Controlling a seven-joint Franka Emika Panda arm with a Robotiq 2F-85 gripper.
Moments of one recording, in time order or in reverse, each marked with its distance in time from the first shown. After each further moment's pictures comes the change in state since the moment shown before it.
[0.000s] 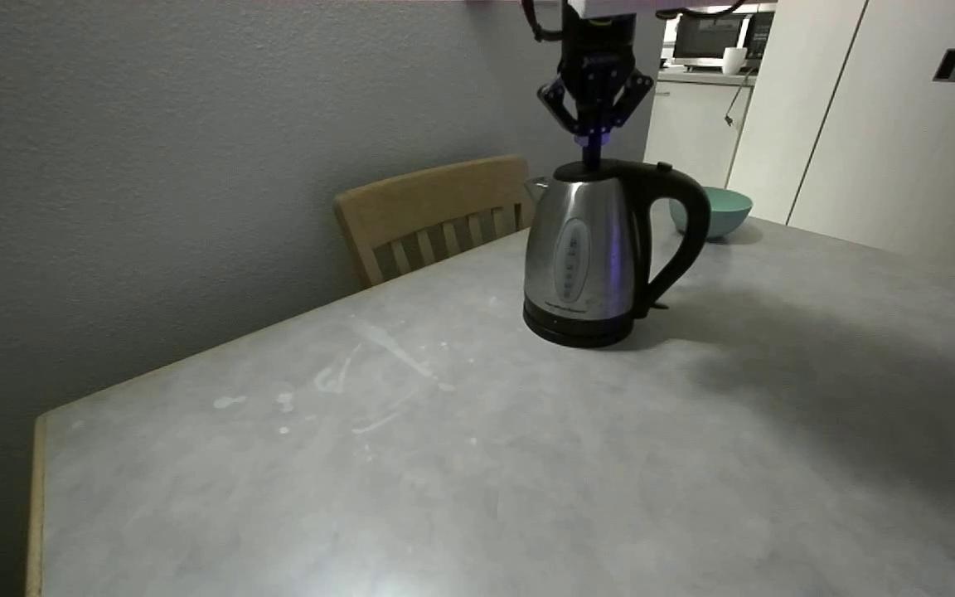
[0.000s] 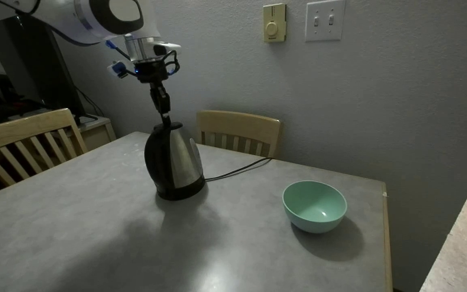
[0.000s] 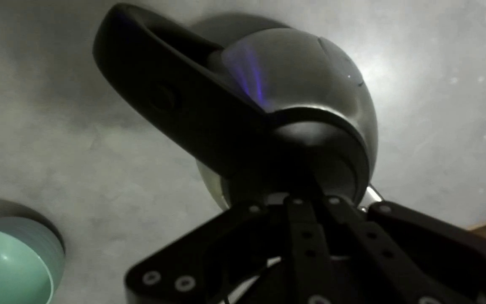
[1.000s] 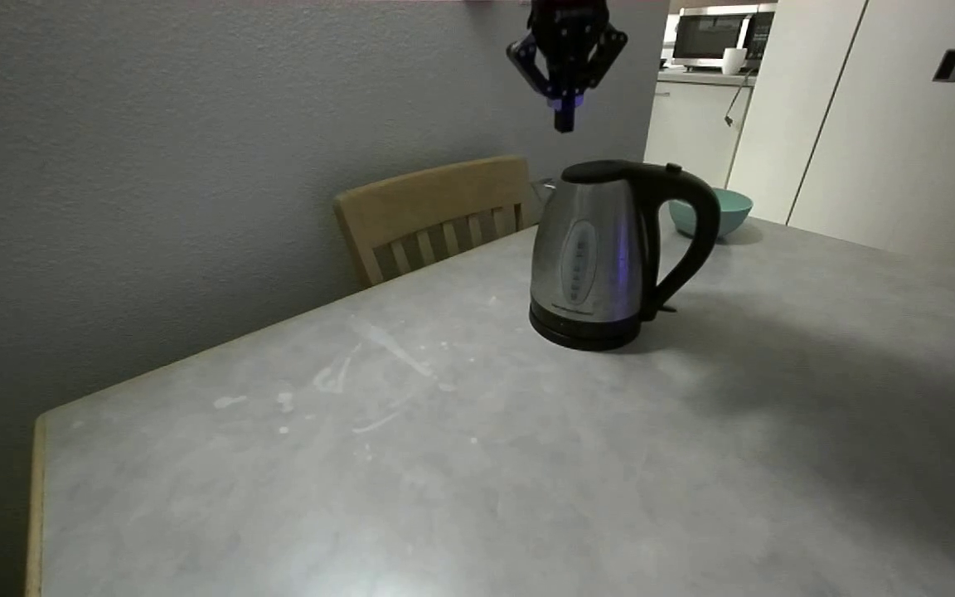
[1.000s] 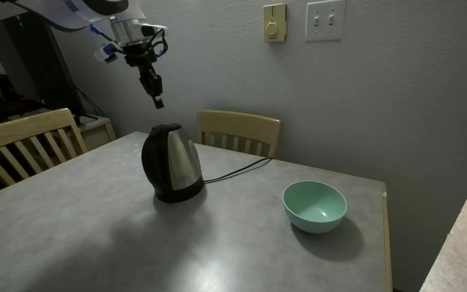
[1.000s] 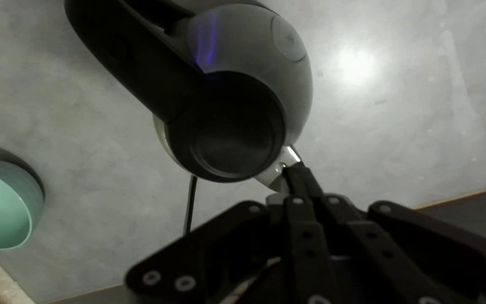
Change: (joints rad) arm 0.061 -0.014 0.000 0.079 -0.048 -0.032 -0.034
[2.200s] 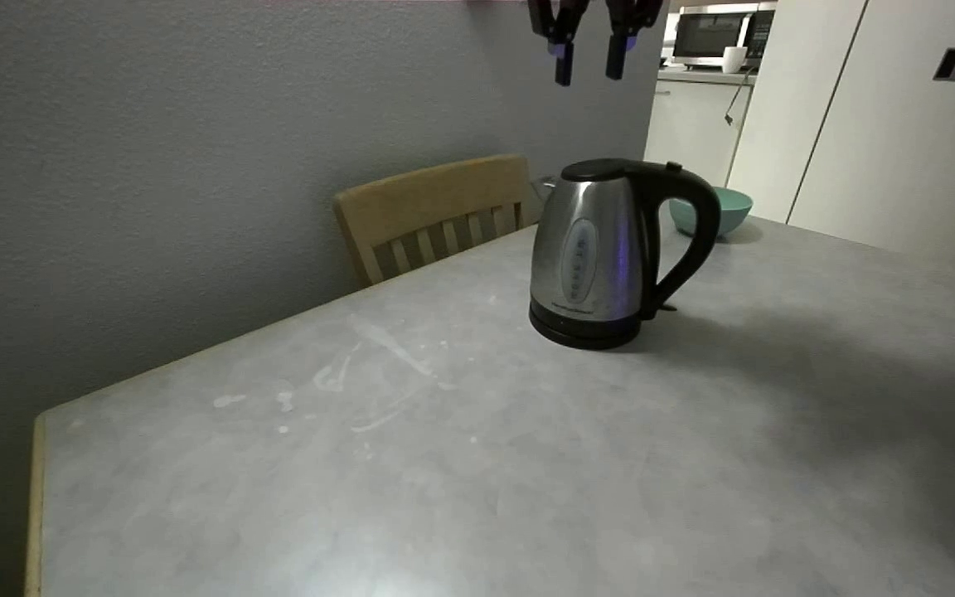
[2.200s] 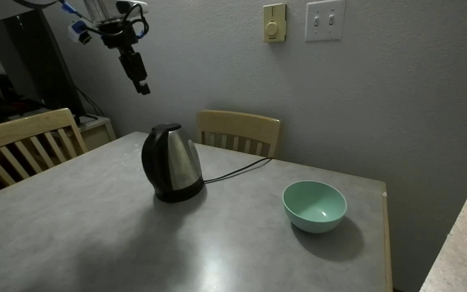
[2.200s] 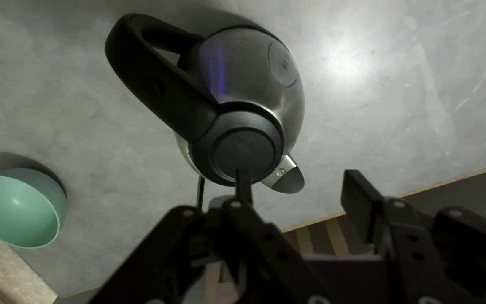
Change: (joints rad) arm 0.016 -0.178 0.005 -0.161 -0.006 0.018 0.047
